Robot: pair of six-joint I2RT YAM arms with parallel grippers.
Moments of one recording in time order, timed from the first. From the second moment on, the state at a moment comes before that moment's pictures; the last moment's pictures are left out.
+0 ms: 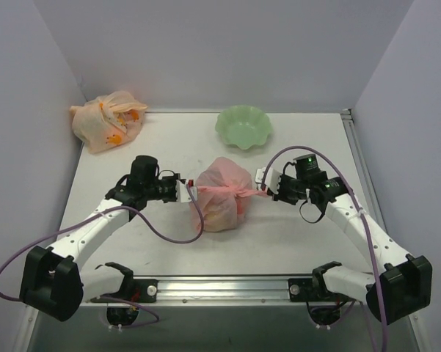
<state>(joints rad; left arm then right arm) -0.40 1.18 0.79 -0.25 0.59 1.06 0.37 1.13 0.90 -0.66 -0.34 -0.99</state>
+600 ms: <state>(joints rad) -0.31 1.25 0.72 -0.27 0.65 1.15 0.24 1.22 0.82 -0.58 -0.48 -1.03</state>
